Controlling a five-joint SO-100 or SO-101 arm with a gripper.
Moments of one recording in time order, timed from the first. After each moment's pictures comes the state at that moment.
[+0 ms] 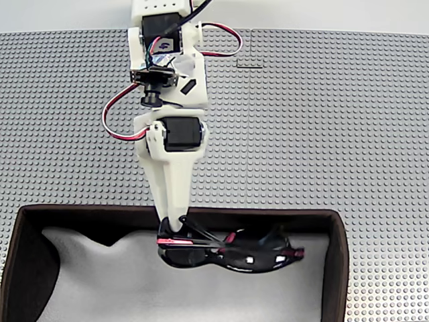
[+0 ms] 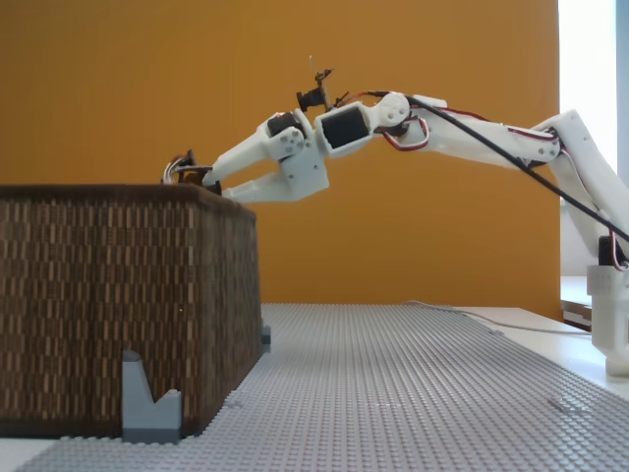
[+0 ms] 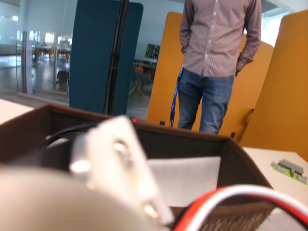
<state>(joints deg) -8.8 61.7 49.0 36.2 -12.1</state>
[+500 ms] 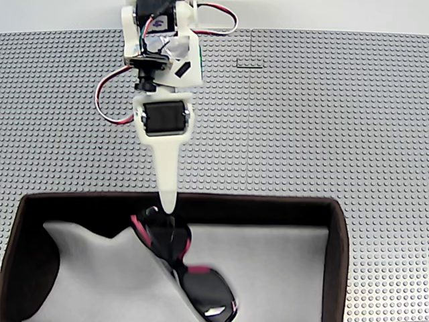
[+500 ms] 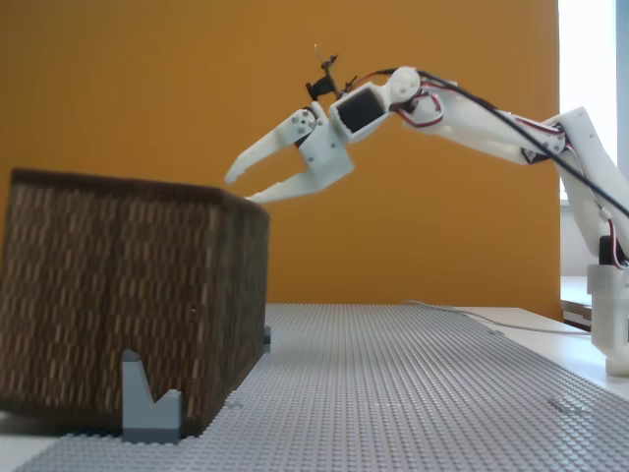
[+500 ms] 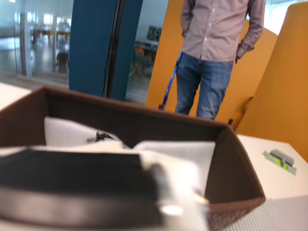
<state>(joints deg) -9.0 63.8 46.9 53.6 12.2</state>
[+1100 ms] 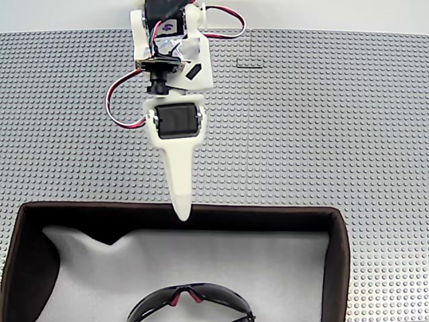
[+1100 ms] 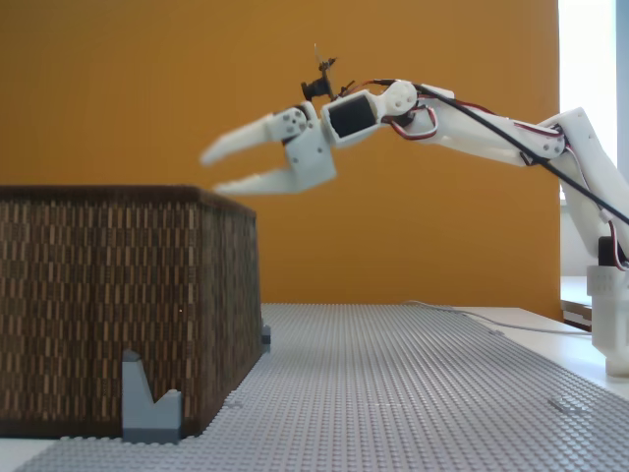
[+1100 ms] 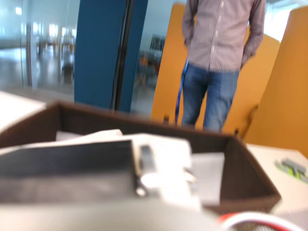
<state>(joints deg) -10.6 64.8 49.2 31.3 1.1</state>
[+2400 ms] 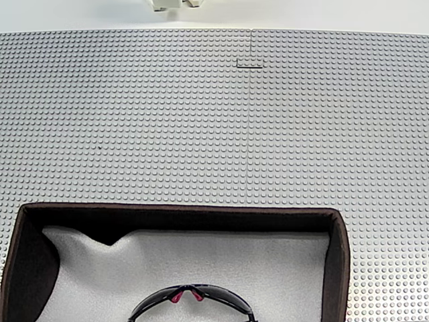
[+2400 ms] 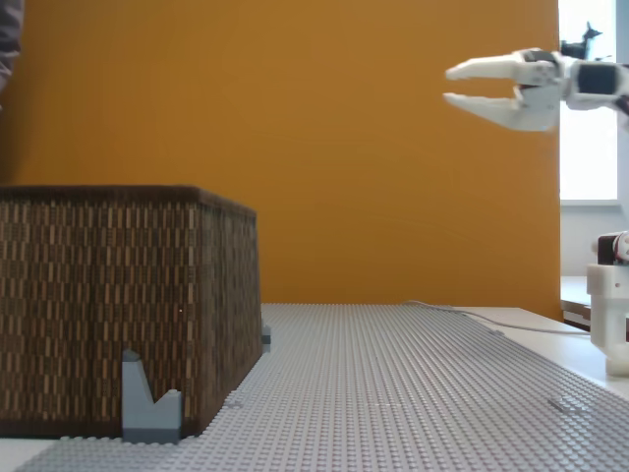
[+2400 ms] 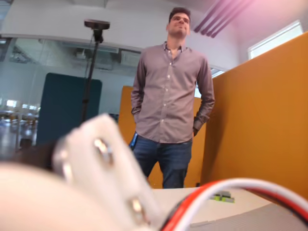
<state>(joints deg) 2.0 174.9 128.1 43.1 -17.8</state>
